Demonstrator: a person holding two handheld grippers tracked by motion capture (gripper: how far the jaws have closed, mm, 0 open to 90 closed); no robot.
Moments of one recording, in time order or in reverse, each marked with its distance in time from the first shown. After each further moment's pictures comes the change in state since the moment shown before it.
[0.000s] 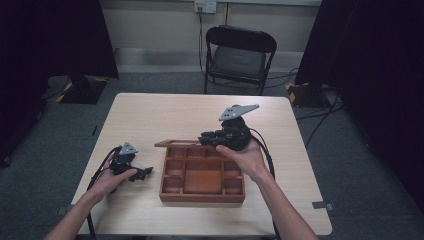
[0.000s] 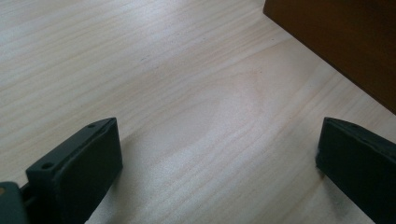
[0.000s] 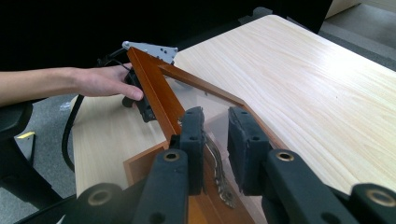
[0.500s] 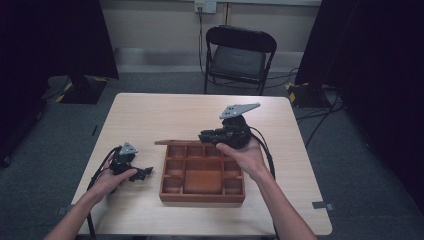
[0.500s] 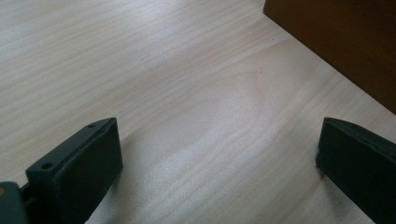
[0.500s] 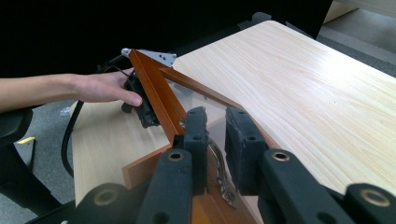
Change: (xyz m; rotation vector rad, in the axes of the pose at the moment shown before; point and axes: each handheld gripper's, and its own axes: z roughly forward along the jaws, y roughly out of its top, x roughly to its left) left arm 0.000 0.000 0.000 0.000 0.000 0.000; right arm -0.003 0.002 0.000 -0.022 0.002 0.006
